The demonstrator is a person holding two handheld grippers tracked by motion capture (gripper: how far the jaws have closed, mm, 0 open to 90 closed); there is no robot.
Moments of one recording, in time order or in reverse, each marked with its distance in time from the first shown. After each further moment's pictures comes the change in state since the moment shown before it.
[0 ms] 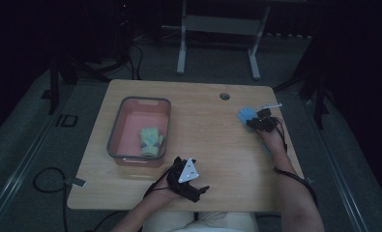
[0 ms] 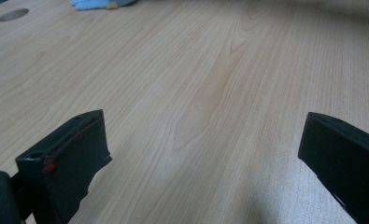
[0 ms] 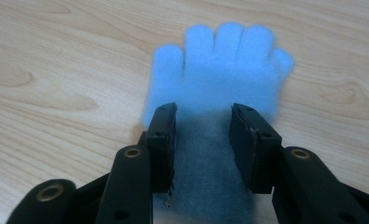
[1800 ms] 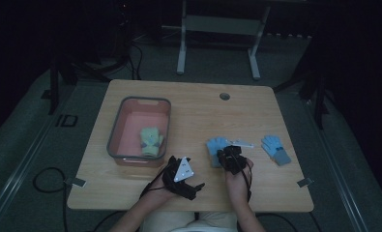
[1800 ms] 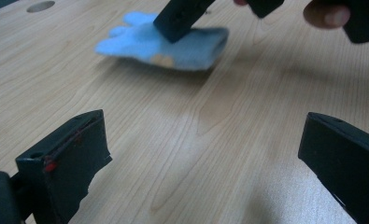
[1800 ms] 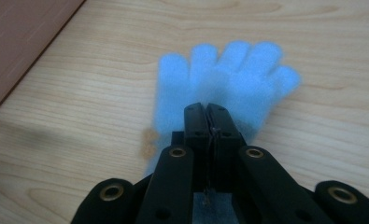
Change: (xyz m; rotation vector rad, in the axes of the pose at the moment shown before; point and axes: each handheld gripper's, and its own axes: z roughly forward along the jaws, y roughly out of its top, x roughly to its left) left arm 0.007 -0.010 -0.006 0.003 0.061 -0.027; right arm 0.214 -0.062 -0.089 -0.058 -0.002 0.190
